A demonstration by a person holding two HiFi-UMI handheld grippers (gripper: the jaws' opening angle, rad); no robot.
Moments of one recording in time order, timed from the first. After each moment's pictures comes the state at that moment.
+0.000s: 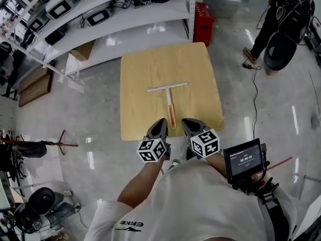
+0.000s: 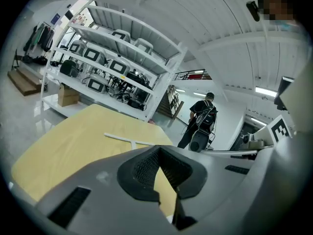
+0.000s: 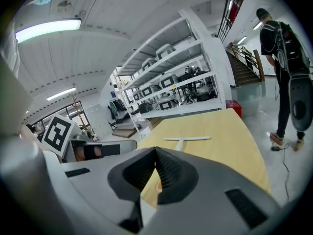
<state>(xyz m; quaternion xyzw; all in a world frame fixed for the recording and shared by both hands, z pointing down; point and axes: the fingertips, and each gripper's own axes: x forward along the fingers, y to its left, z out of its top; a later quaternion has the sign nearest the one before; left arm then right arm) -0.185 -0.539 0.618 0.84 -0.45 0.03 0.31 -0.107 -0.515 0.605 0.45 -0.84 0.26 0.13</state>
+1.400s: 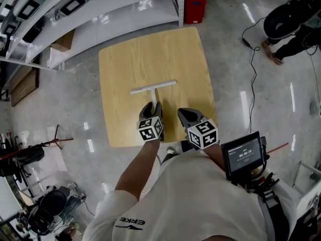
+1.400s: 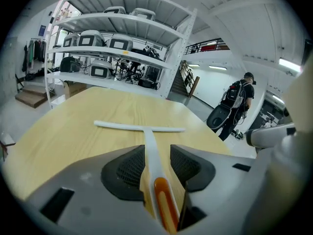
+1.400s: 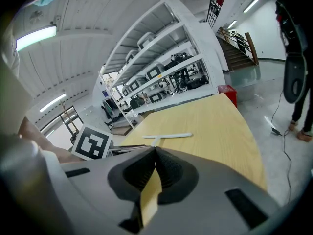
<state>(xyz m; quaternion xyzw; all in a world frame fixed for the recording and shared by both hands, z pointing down) -0.144 -0.670 0.748 0.78 -0.50 0.18 0.32 -0.047 -0.609 0.667 0.45 -0.81 0.34 0.14</state>
